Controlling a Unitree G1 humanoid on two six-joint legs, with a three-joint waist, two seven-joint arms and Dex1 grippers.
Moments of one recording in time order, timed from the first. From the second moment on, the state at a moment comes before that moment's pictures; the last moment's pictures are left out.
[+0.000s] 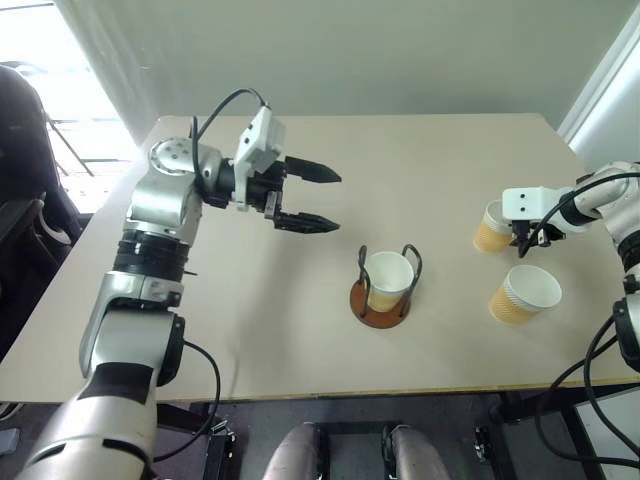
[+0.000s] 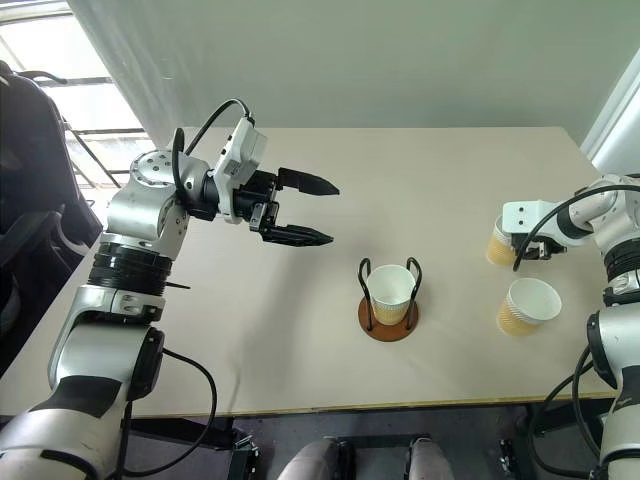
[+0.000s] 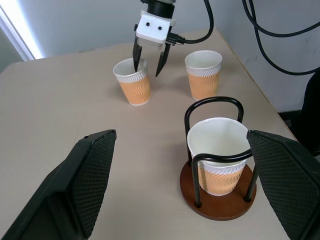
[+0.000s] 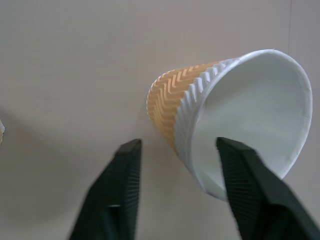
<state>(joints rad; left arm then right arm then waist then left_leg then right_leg) -1.10 0.59 -0.12 0.50 -0.34 0.24 -1.55 -1.24 -0.87 0.41 1.16 -0.52 -0.32 1.22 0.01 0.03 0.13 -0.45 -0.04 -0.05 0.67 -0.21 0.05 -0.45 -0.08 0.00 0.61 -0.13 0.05</state>
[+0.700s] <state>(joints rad) -1.13 0.55 -0.21 0.65 -0.32 0.13 -1.58 -1.11 -1.12 0.36 0.33 -0.22 -0.07 1.61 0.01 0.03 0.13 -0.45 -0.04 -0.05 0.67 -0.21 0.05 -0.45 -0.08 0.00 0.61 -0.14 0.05</state>
